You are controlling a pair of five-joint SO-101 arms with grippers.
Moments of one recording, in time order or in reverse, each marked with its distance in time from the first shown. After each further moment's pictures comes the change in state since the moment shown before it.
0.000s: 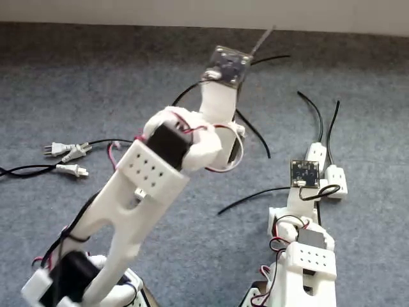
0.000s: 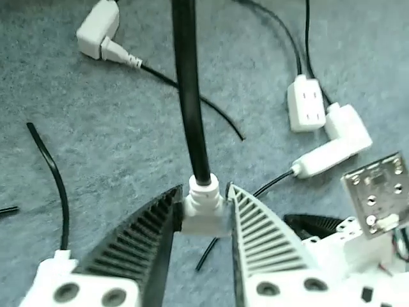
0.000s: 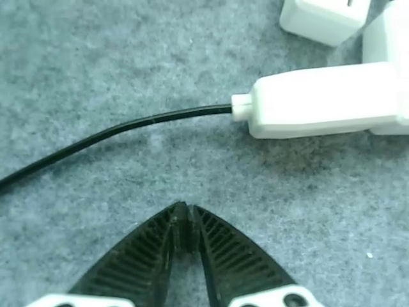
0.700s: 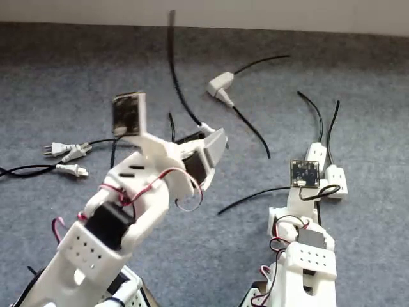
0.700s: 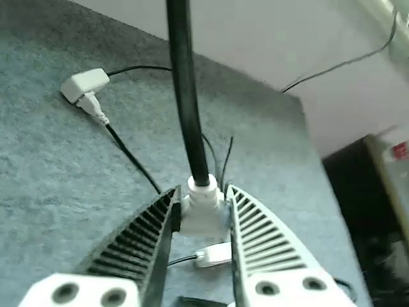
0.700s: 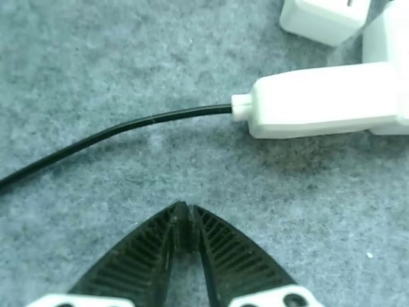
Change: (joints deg) left arm -2.1 -41.7 42.6 -30.2 28.4; right arm 0.0 0.0 0.0 0.0 0.0
